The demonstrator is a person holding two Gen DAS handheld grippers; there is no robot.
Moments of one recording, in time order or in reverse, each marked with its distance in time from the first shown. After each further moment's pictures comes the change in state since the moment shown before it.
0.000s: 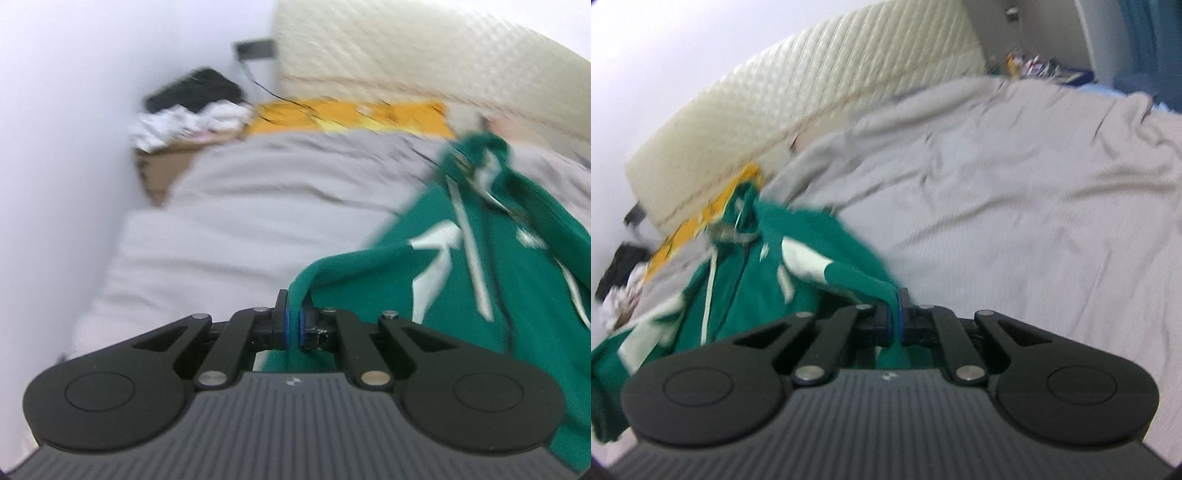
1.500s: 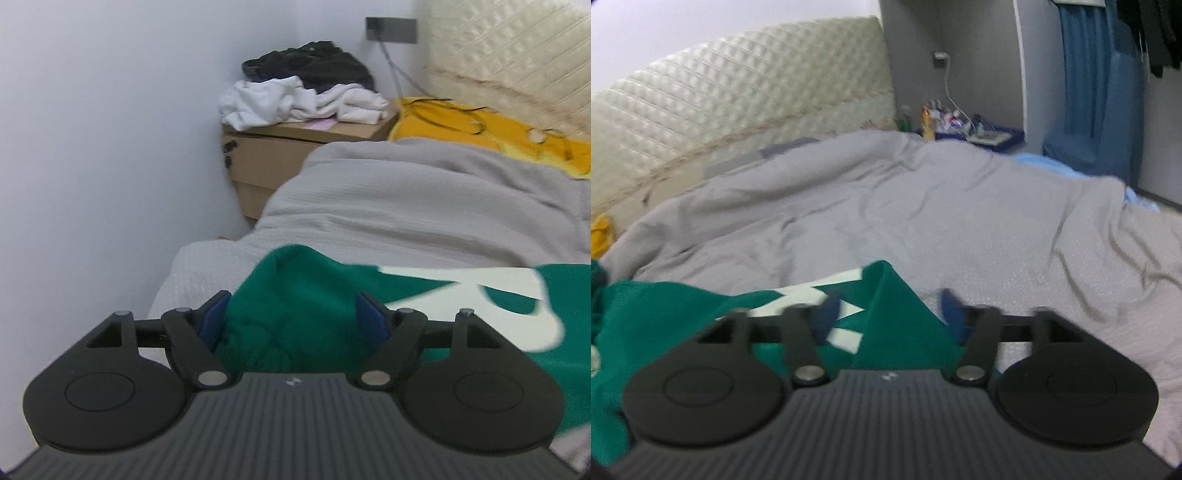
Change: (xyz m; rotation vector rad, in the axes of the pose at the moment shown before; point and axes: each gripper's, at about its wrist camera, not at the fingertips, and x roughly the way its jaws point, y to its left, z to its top) left arm 0.242 0.134 0.069 -0.201 0.026 0.242; right arm 0.186 -0.094 0.139 -0.080 -0.151 -0.345
